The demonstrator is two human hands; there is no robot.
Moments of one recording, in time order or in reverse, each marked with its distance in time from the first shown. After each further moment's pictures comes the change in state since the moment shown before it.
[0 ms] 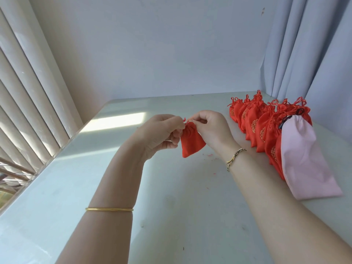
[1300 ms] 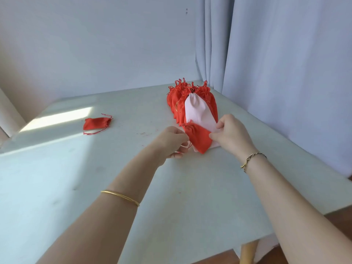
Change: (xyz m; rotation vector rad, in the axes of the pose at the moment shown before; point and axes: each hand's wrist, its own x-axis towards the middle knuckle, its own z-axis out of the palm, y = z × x) left_hand -0.042 0.004 0.191 0.092 -0.177 -0.141; right_hand -0.134 0.038 -0.201 -0.580 0.226 0.250
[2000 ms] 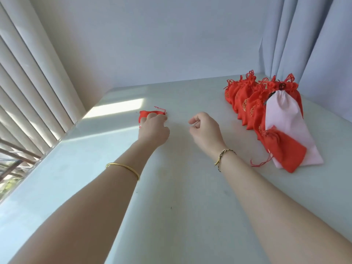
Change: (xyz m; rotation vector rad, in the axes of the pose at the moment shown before) left_hand 0.054 -0.081 -0.177 0.797 0.570 -0.034; right_hand 0.021 -0.135 0.168 0.404 -0.238 -0.140
